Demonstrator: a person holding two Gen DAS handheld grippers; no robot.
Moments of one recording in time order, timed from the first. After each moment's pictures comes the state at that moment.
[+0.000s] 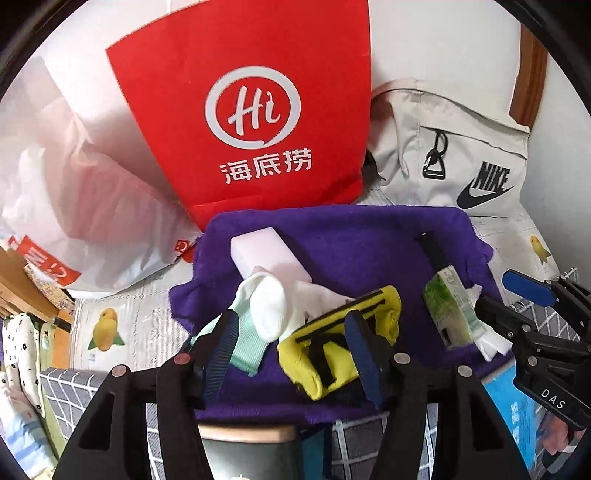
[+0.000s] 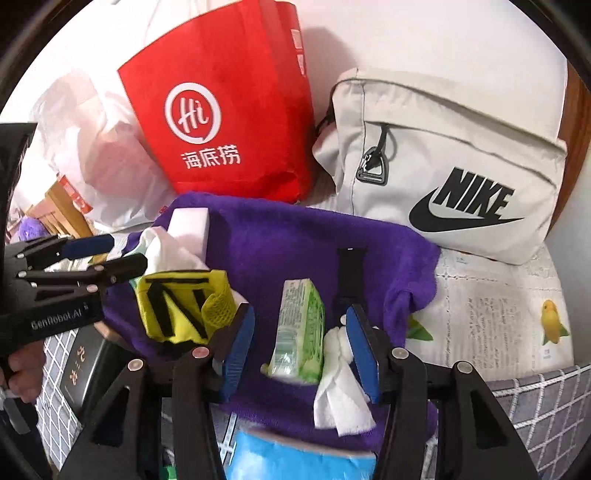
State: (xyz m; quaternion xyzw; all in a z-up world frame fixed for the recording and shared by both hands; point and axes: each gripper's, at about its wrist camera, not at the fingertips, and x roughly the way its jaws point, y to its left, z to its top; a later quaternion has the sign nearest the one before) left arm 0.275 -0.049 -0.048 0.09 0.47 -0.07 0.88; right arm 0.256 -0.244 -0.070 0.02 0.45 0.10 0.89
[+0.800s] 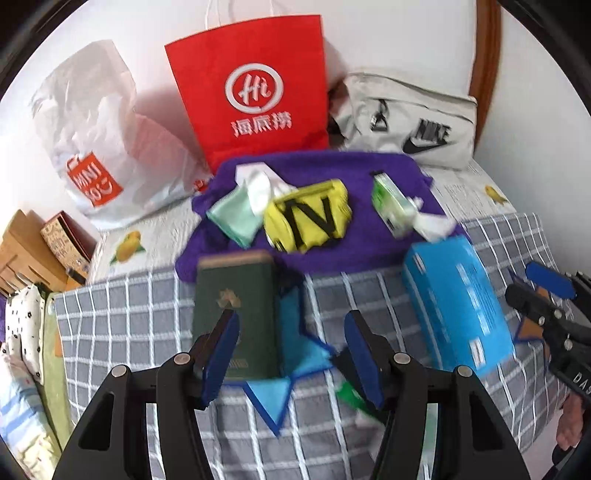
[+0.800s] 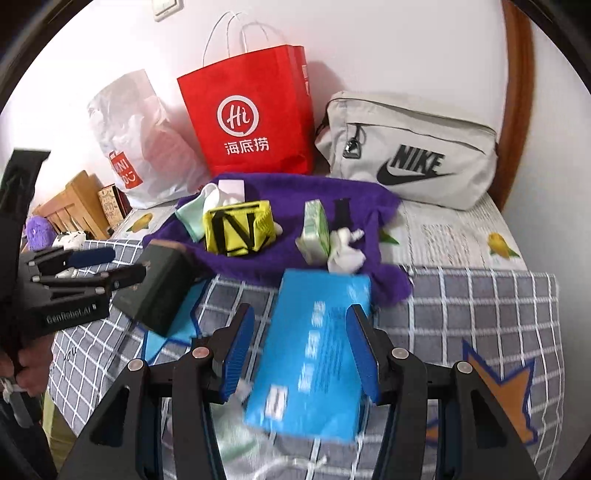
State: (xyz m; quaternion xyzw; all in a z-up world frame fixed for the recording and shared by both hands) left arm 0.114 -0.041 -0.036 0.08 0.47 -0.08 0.87; right arm 0.087 -0.252 -0.031 0.04 0.43 0.08 0.90
